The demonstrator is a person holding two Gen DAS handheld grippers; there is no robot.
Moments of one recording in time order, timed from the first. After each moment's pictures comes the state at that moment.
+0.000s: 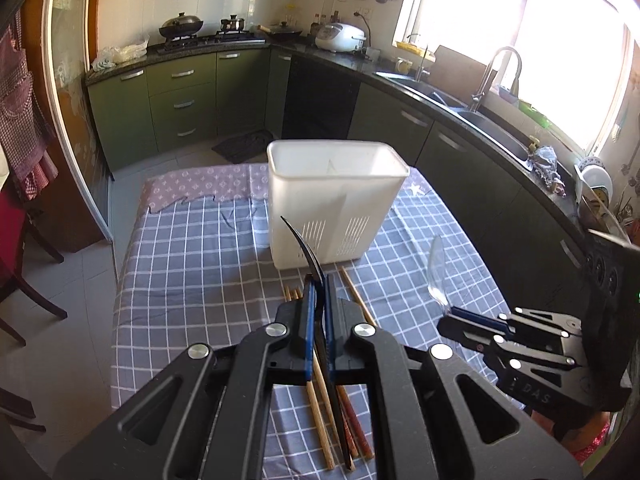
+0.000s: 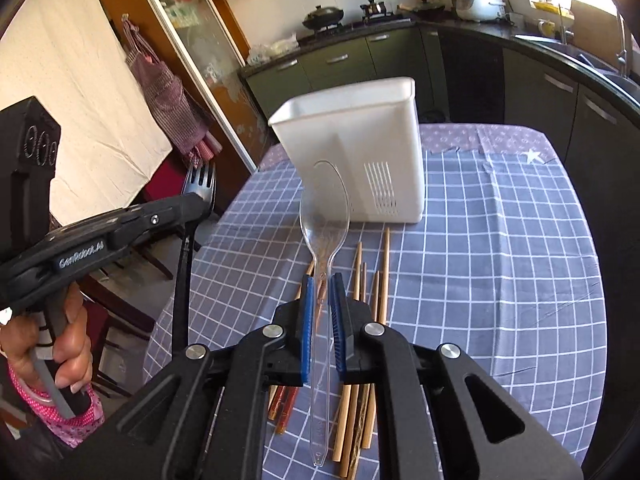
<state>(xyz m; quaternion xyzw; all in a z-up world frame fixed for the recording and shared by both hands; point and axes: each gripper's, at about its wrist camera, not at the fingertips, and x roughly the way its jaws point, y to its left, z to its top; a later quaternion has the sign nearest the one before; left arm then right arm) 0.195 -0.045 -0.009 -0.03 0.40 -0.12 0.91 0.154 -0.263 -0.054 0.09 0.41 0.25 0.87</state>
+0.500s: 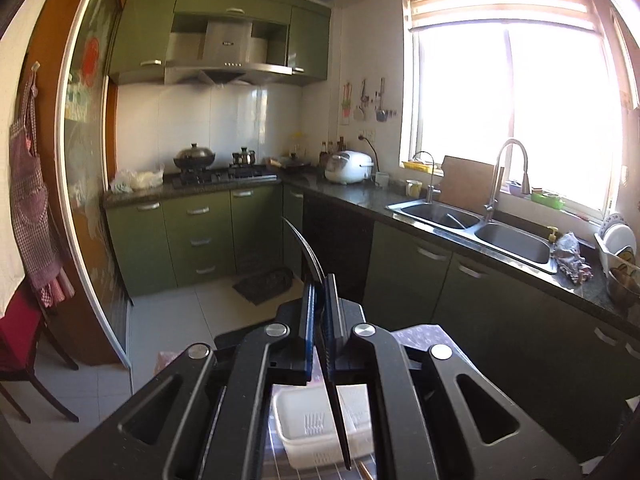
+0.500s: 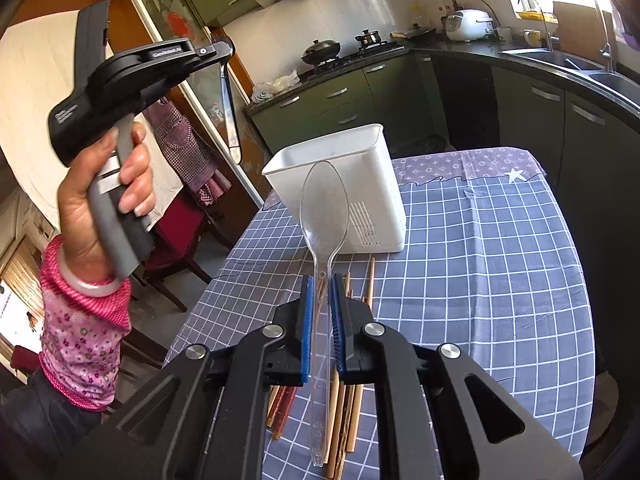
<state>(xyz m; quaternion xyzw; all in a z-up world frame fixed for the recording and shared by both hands) 0.291 -0.080 0.075 0.00 0.16 -0.08 0.98 0.146 -0.310 -0.043 0.13 0.38 0.25 0.88</state>
